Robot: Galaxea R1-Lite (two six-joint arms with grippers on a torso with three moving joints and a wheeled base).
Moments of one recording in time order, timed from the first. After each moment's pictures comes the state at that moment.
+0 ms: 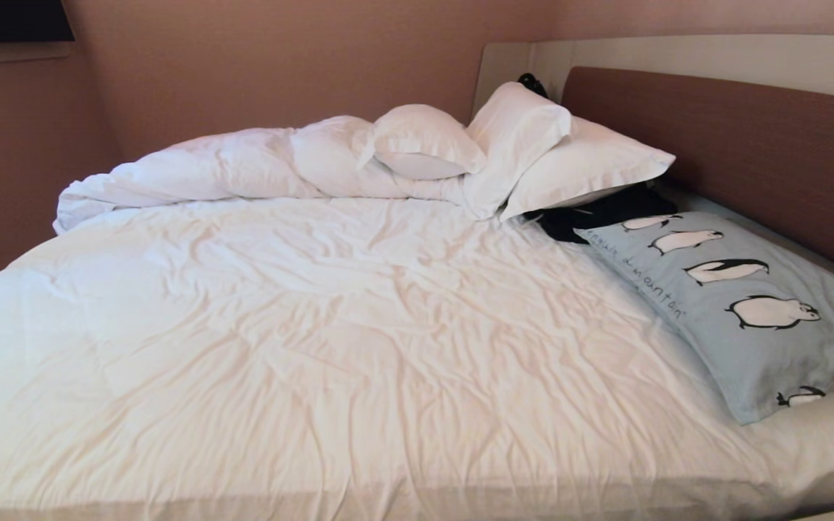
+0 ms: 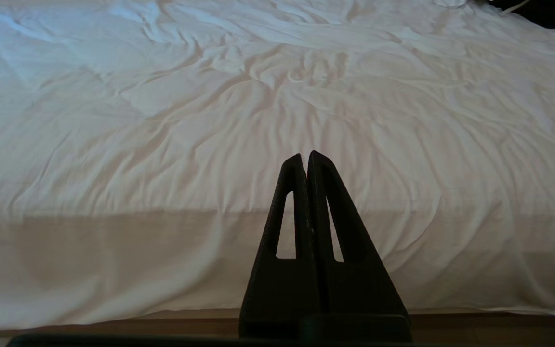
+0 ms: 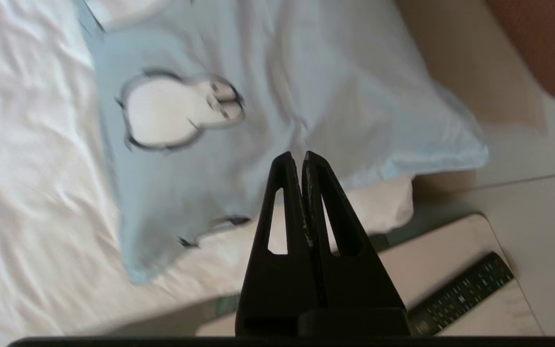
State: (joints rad) left arm 0.00 0.00 0.00 0.00 0.01 -0.08; right arm -0.72 1.85 -1.72 0.52 0.34 -0.27
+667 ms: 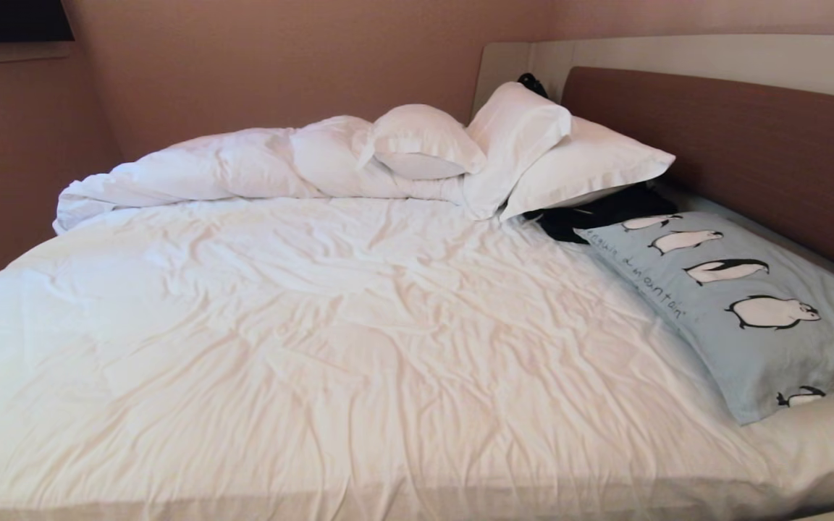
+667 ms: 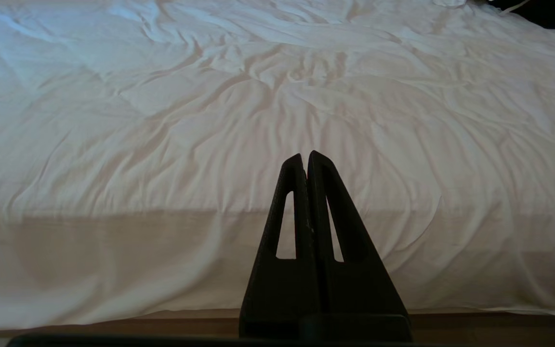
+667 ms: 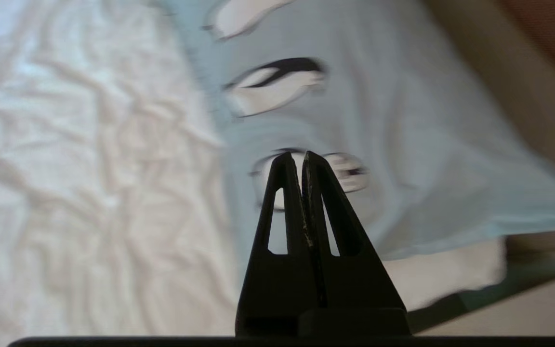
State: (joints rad) left arm 0.00 0.00 0.00 0.00 0.01 -0.08; right arm -0.50 1.75 -1.70 0.41 0.29 -0.01
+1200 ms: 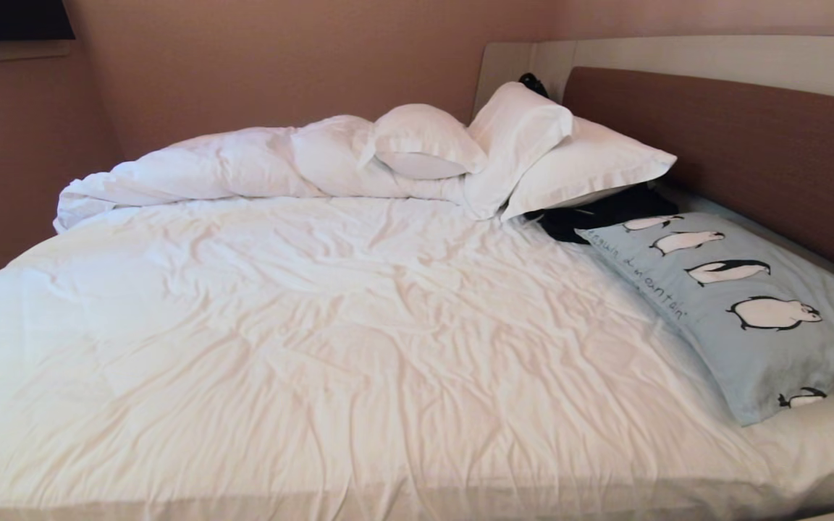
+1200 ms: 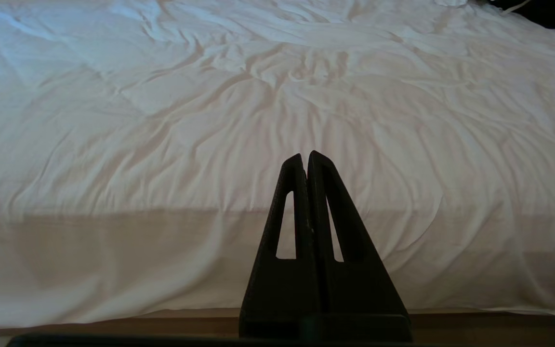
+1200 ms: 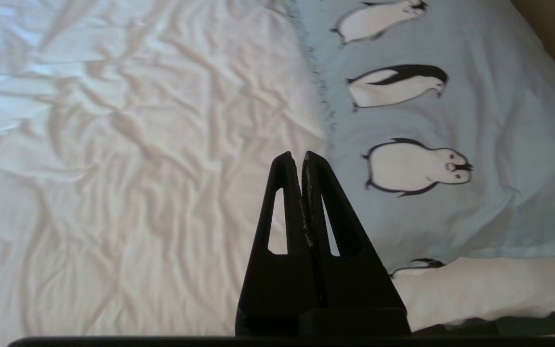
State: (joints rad) left arm 0.00 0.00 0.00 0.00 0.01 -0.08; right arm -0.33 1.48 -1.52 0.40 0.32 0.01
